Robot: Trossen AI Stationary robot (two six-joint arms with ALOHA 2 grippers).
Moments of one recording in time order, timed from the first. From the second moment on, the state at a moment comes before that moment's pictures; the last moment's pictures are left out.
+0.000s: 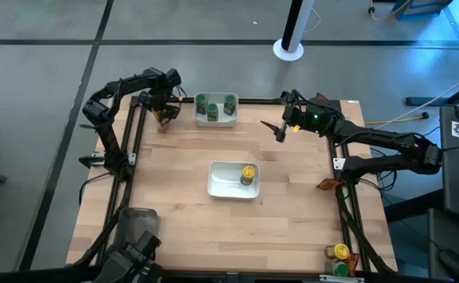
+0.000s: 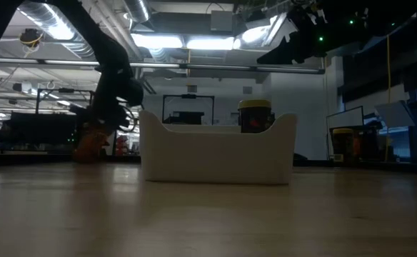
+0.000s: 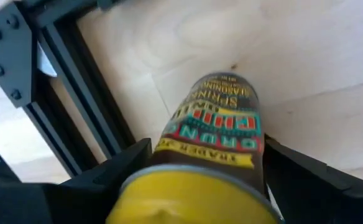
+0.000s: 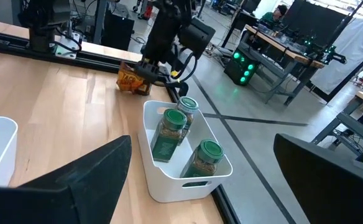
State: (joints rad) left arm 1.04 1.81 1.24 -1.09 -0.26 -0.19; right arm -0.46 1.10 0.69 0.25 -0.07 -0.40
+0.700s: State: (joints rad) left arm 1.03 1.77 1.24 -1.08 -0.27 -0.11; right arm -0.46 1.10 0.69 0.25 -0.07 -0.40
